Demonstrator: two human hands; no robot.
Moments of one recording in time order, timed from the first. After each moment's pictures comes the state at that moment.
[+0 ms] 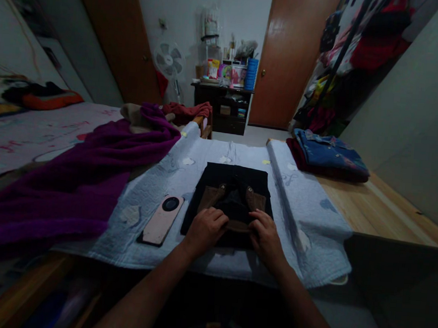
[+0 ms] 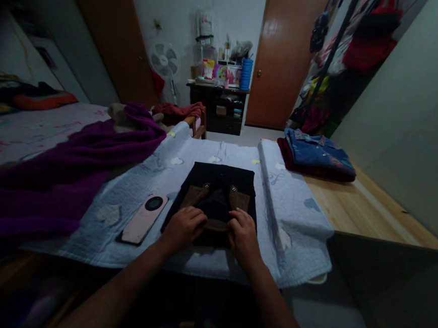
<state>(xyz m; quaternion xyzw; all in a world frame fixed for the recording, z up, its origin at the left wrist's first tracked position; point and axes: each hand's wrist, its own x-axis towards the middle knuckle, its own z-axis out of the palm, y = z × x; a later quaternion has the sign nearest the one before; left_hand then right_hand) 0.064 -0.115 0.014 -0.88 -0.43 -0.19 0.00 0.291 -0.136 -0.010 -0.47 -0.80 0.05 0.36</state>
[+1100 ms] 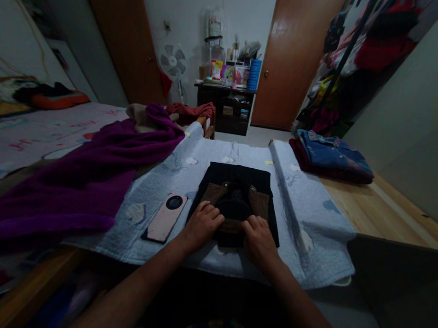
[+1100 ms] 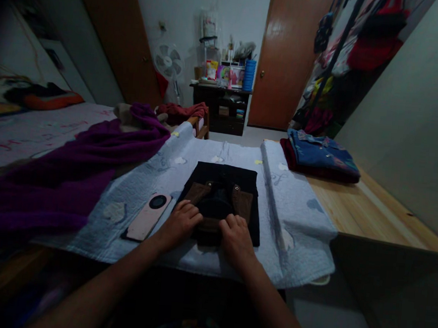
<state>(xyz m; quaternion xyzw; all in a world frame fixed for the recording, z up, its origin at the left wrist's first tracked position) 0.042 -0.112 0.012 -0.90 -0.40 -0.14 0.09 0.261 -0.143 0.003 -0.50 -0.84 -0.03 0.19</state>
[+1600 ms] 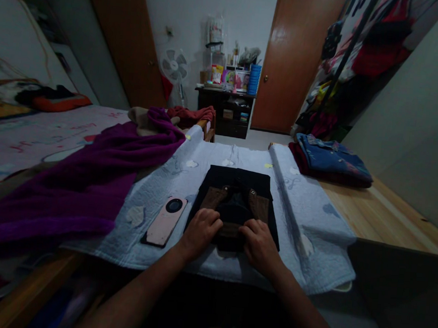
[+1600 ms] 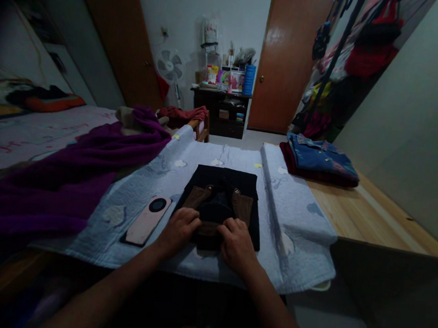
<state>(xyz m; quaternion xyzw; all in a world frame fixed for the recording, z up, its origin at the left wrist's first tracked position) 0.039 -0.114 -0.006 -0.88 -0.42 -0.19 0.09 0.267 -0.142 0.010 -0.46 -0.85 0.04 0.25</state>
